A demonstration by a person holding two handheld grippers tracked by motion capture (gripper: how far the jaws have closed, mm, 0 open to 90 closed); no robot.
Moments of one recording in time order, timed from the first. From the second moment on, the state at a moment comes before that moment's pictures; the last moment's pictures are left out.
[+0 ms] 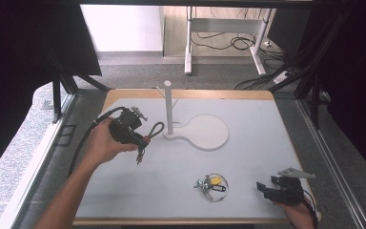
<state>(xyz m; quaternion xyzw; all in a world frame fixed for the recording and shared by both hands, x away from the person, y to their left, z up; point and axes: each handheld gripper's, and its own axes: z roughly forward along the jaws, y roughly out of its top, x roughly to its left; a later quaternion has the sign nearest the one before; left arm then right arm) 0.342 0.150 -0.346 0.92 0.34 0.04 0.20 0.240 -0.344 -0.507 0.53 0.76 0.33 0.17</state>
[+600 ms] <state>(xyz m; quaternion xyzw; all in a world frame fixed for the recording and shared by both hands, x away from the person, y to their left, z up) 0.353 0.141 -0.341 0.92 0.34 0.04 0.20 0.240 -0.344 -0.508 0.53 0.76 0.34 0.17</state>
